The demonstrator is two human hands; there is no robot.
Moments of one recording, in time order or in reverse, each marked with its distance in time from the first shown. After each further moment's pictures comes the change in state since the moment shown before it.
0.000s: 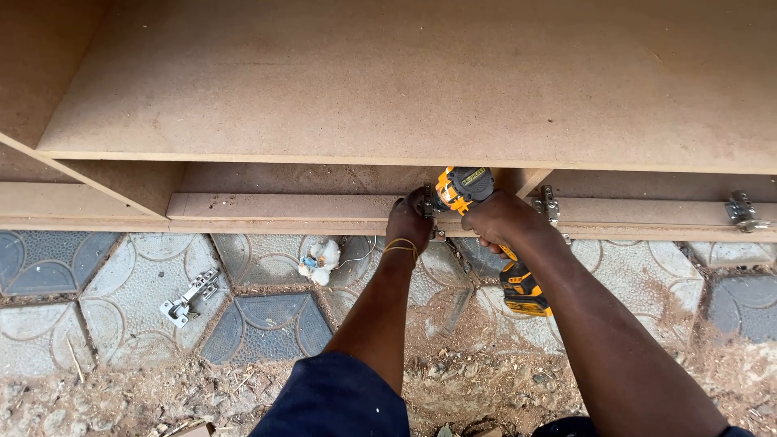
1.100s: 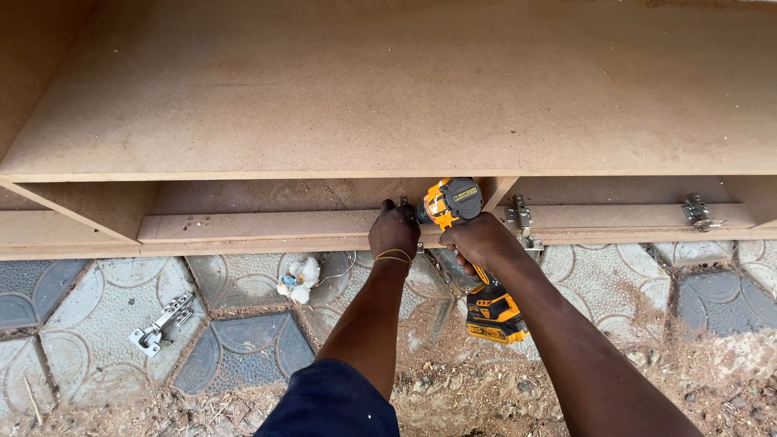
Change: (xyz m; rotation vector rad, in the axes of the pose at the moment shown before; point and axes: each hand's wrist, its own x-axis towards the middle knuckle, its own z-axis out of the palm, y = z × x) left_hand 0.009 0.025 0.013 0.323 0.095 0.062; right_hand -0.028 0.020 0.006 0.358 0.045 -0.041
